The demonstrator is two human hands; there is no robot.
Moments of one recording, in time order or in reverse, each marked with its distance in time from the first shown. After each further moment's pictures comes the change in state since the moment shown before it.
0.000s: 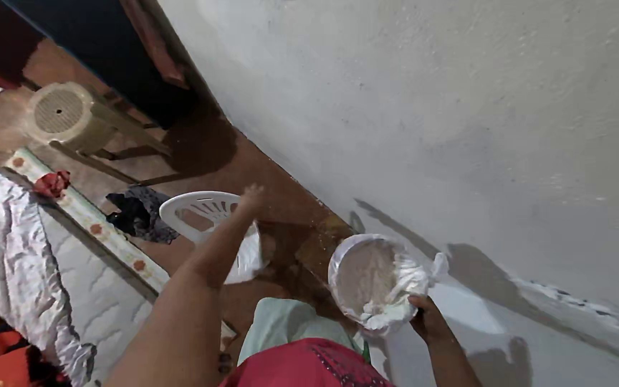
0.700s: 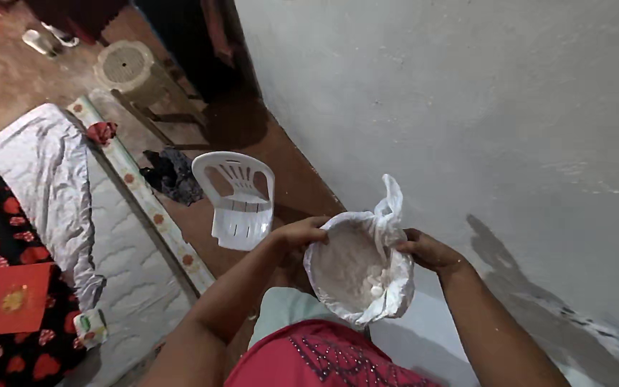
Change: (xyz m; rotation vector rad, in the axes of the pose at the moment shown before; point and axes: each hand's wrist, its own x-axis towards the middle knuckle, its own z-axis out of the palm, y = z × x) left_hand -0.226 0.152 0.000 -1.274 -0.398 0.242; right_hand 0.025 -0.118 0.058 -0.588 -0.909 -0.014
